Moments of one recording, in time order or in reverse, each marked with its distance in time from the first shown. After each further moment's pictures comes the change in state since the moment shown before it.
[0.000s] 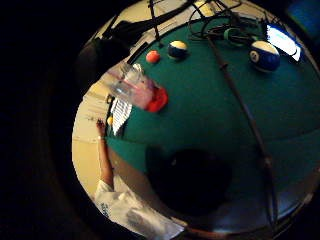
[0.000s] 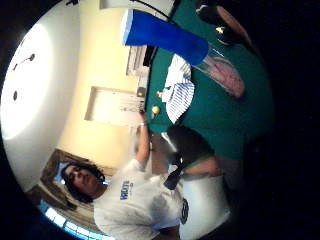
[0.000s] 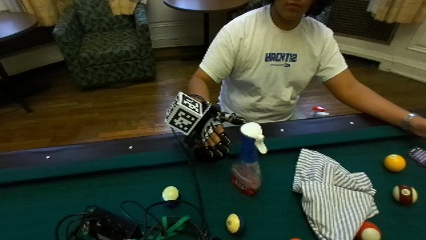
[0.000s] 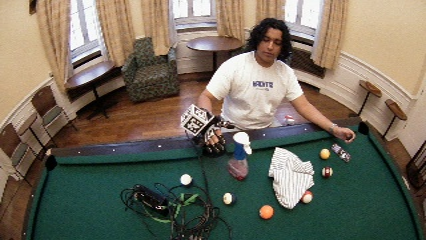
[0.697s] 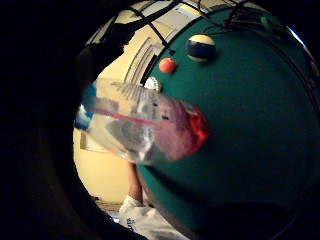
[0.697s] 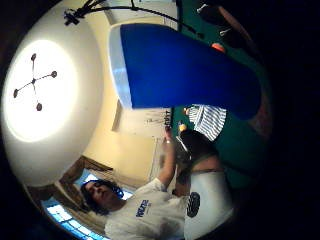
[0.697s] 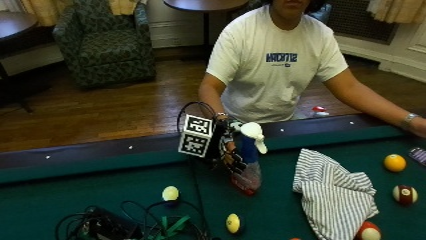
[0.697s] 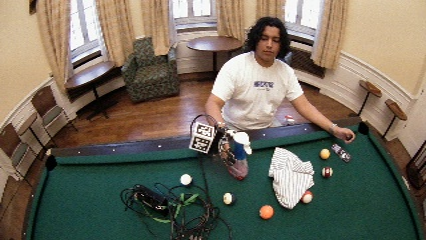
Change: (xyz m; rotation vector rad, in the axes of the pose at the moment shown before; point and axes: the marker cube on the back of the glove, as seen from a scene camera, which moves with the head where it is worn) arm -0.016 -0.067 0.045 0.057 -0.344 0.080
